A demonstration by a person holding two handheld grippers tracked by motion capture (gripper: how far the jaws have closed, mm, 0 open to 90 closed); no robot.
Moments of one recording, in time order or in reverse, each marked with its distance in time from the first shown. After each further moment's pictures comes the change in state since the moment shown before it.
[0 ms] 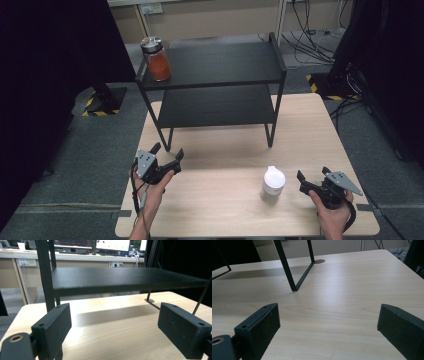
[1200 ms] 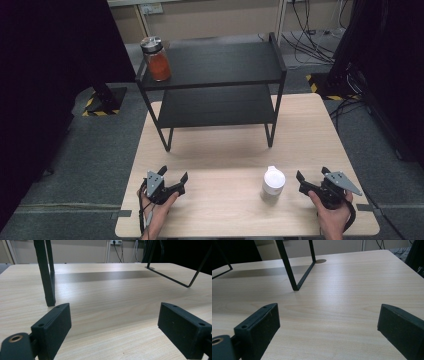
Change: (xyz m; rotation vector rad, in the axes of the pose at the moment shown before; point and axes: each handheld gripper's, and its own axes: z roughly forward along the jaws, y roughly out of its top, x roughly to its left) left arm 0.005 -0.060 -0.010 0.130 -0.021 -0.022; right arm 0.000 0.000 0.000 0.002 0.006 -0.008
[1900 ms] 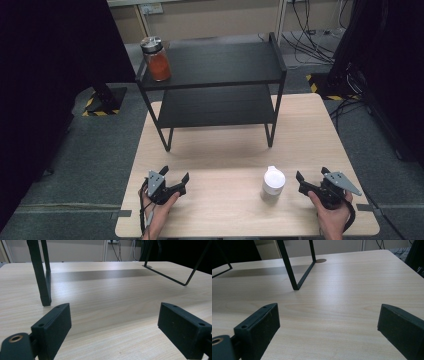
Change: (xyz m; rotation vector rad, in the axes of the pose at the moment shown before) left arm 0.001 0.002 0.002 0.010 -0.019 0.004; right arm 0.002 0.000 -0.001 0.000 -0.004 -0.004
